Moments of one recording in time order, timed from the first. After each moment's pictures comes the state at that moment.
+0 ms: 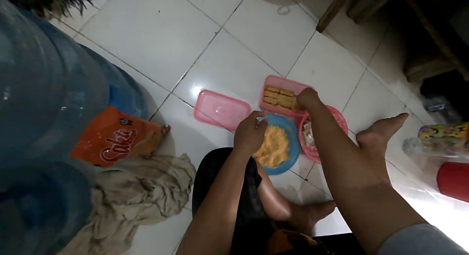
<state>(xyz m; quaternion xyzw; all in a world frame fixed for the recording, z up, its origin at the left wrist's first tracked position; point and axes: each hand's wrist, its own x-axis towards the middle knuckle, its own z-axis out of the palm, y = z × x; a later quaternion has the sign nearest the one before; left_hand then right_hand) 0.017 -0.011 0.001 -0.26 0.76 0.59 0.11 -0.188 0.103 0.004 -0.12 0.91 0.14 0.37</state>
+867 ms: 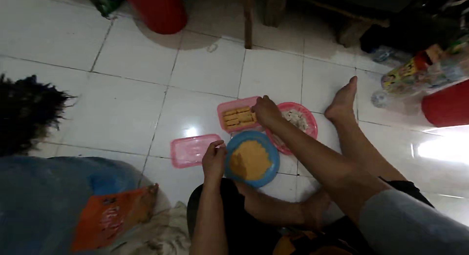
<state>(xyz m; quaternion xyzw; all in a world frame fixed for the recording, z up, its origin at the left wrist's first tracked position) 0.018 -0.009 -0.002 -0.31 0.76 0.57 0.09 -0.121 0.171 0.051 -0.37 0.91 -0.16 -0.08</state>
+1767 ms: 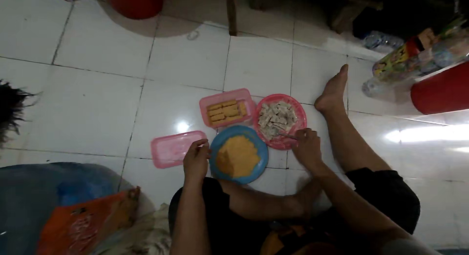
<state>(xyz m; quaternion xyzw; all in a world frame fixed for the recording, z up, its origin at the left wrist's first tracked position) 0.019 -0.005 -0.005 -0.32 0.76 0.55 0.11 -0.039 0.339 -0.016 0.00 0.98 -0.12 0.15</state>
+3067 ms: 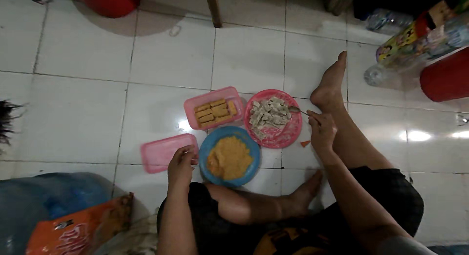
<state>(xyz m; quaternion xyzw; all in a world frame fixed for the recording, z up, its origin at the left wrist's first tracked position) 0.018 -0.004 -0.009 -0.35 0.76 0.53 0.11 -0.070 0.404 -0.034 -0.01 0.93 -0.33 -0.13</state>
